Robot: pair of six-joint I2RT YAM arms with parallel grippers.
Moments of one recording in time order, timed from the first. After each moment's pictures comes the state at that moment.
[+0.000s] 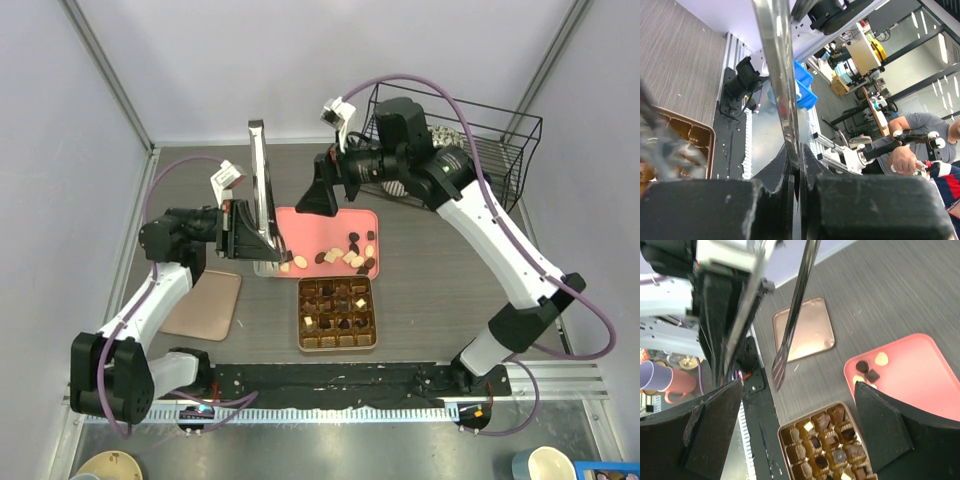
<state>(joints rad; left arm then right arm) -0.17 1.17 0.75 1.30 1.51 -1.75 0.68 1.56 1.89 -0.75 -0.63 0.10</state>
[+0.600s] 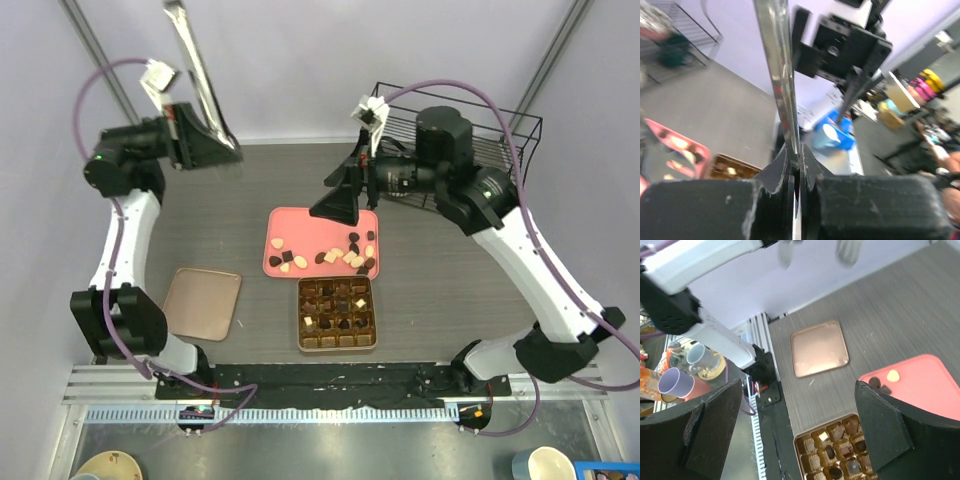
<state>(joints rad) 0.02 1.48 1.39 1.31 1.51 -1.93 0.67 1.43 1.83 -0.66 -0.67 0.18</state>
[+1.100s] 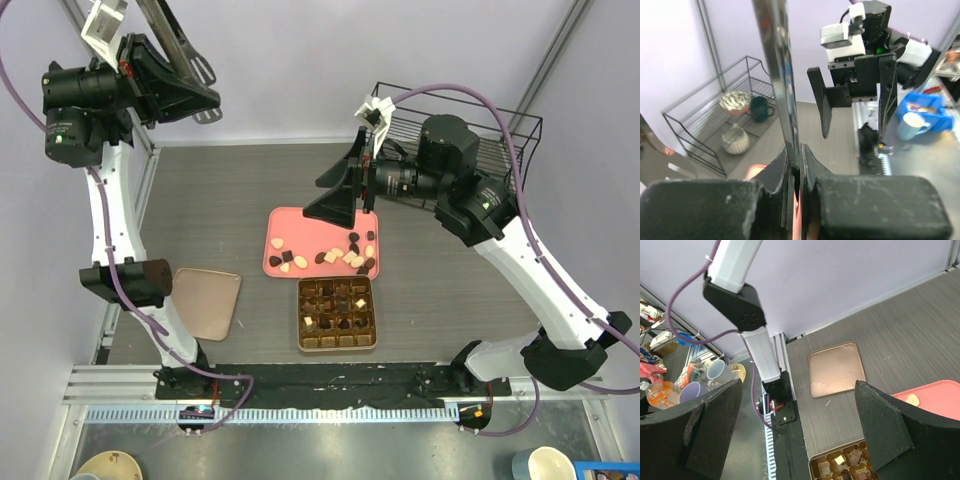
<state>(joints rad) 0.14 1.82 2.31 1.32 1.51 -1.91 0.71 1.34 1.72 -0.45 -0.67 0.32</state>
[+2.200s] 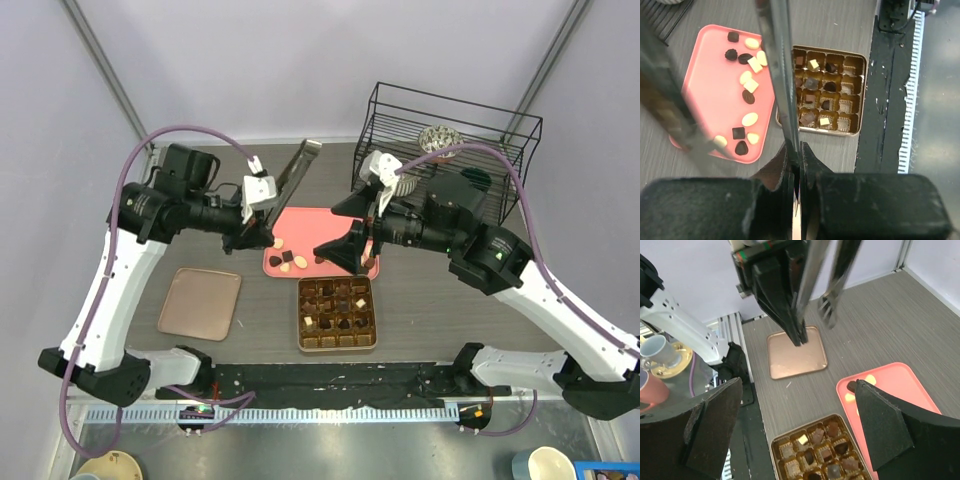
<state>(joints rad) -0.40 1.28 1.72 -1.30 0.78 0.67 0.88 1.11 1.41 -0.39 -0.36 0.09</state>
